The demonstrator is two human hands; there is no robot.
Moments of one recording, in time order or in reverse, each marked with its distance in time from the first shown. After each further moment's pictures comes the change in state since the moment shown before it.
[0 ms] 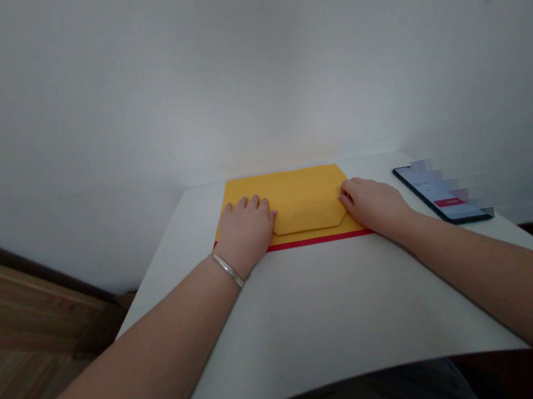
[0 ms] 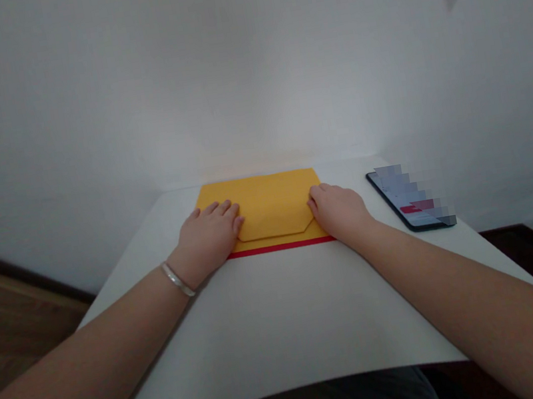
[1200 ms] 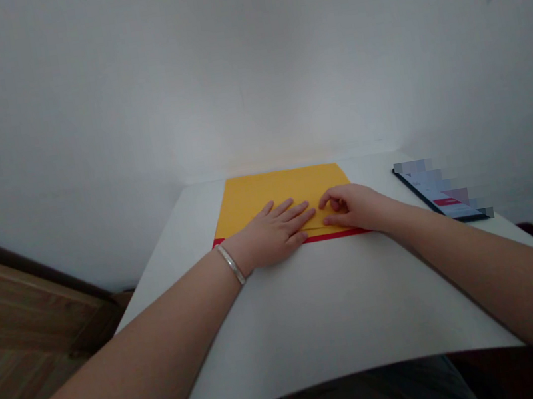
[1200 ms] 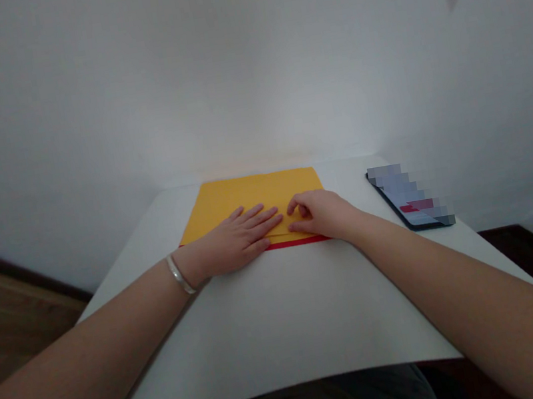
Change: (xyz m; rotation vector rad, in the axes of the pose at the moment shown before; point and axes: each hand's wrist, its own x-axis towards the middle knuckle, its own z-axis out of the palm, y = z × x) left_hand 0.007 0.011 0.003 -0.212 -0.305 0.462; right_hand 0.010 -0.003 0.008 0.479 -0.157 -0.247
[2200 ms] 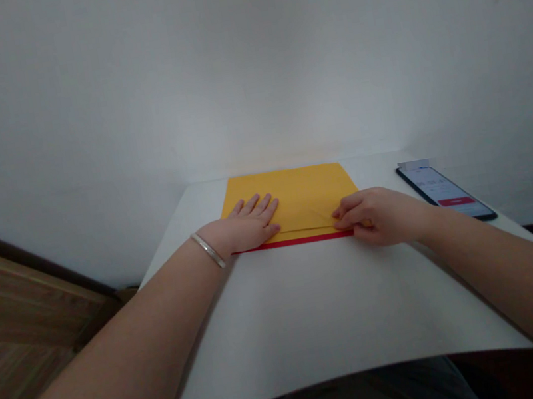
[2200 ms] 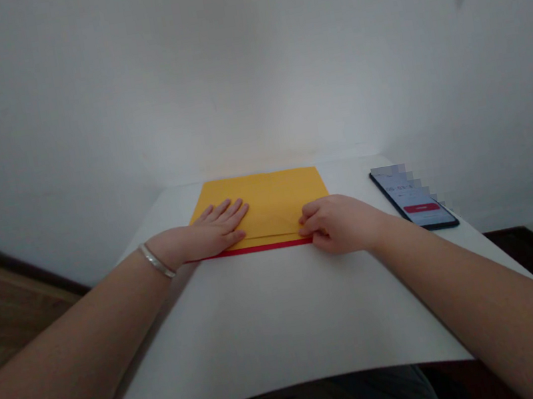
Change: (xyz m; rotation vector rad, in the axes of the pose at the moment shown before) left_hand -0.008 -0.020 -0.004 -0.021 -0.240 -0.346; right_hand -0.035 -0.004 -0.018 -0.185 -0.115 -0.447
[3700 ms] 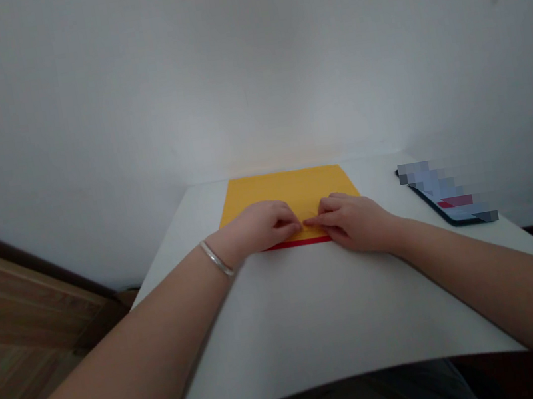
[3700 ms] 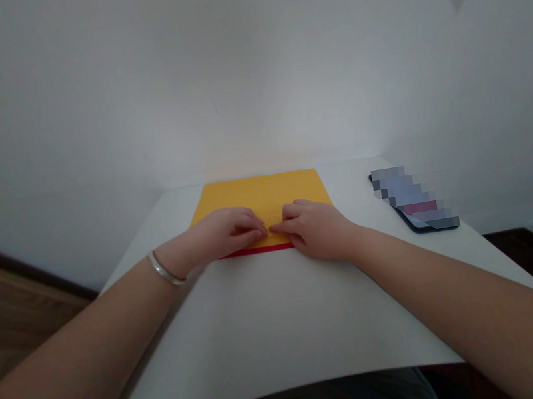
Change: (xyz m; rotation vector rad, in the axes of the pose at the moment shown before) left_hand -0.002 0.013 -0.014 -0.239 0.392 0.456; right_hand 0.024 -0.015 0.017 -0.143 0.133 0.084
